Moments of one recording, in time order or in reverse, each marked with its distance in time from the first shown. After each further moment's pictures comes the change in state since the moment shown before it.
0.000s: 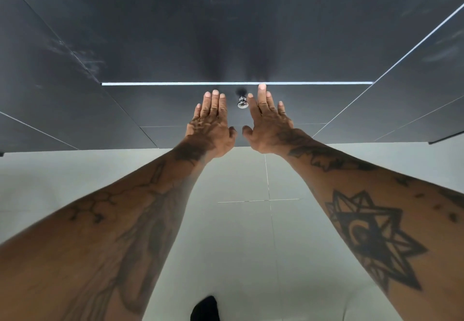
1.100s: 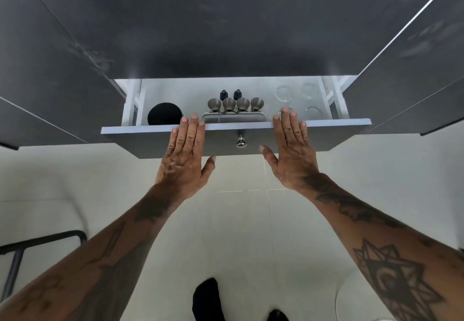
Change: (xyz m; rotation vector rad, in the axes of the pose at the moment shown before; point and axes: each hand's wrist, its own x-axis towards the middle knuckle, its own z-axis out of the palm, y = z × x) left_hand -0.108 -0.029 0.039 0.075 0.278 0.111; right_hand -0.103 0.045 0.042 -0.040 0.286 -0.015
